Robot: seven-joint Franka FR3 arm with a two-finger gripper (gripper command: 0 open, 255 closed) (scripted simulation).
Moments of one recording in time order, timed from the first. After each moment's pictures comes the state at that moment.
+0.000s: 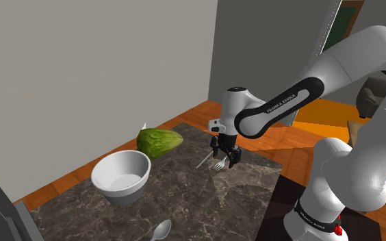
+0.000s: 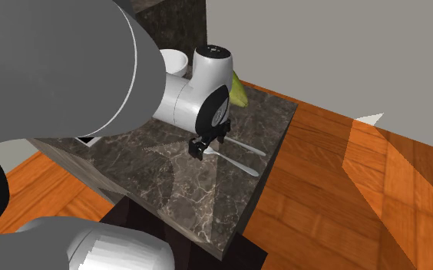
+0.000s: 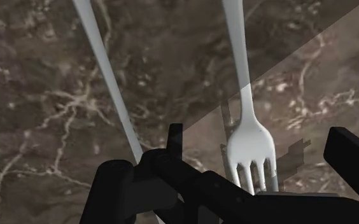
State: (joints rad) arm 0.41 -0.35 -0.33 -2.76 -0.10 2.41 -1.21
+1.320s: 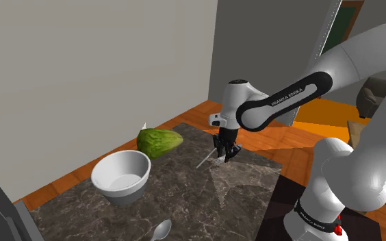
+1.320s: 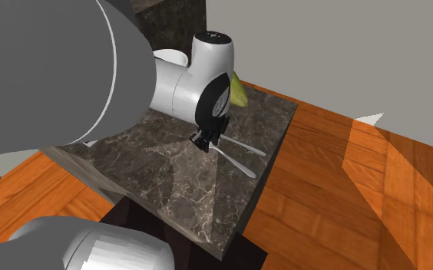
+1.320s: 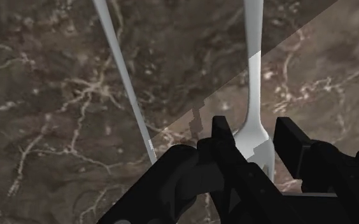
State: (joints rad) arm 0.40 -0.42 -0.31 -2.73 -0.11 2.32 -1.20
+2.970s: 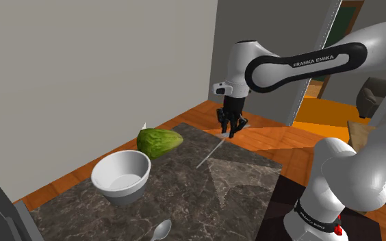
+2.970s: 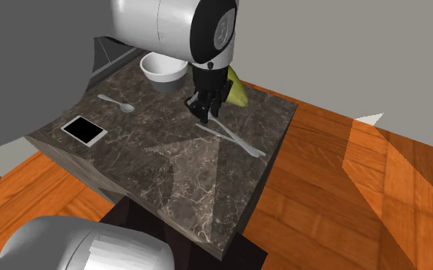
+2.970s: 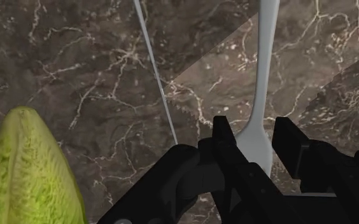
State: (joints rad) arm 0.39 -0.58 -0.26 -2.50 -0.10 1.93 -1.18
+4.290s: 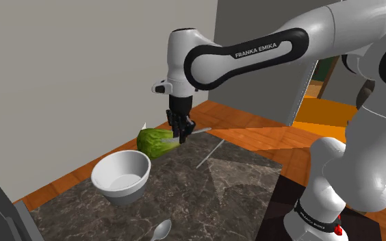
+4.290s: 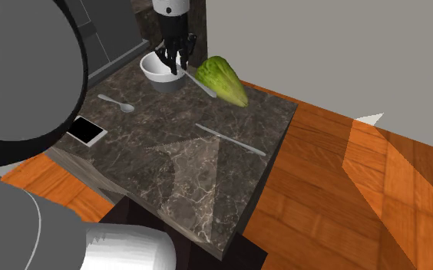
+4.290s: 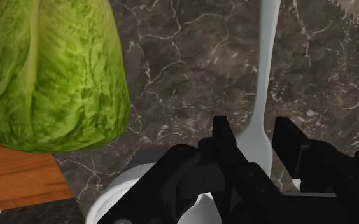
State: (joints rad) arm 0.54 -0.11 -0.10 -2.03 0.04 1.92 -0.96
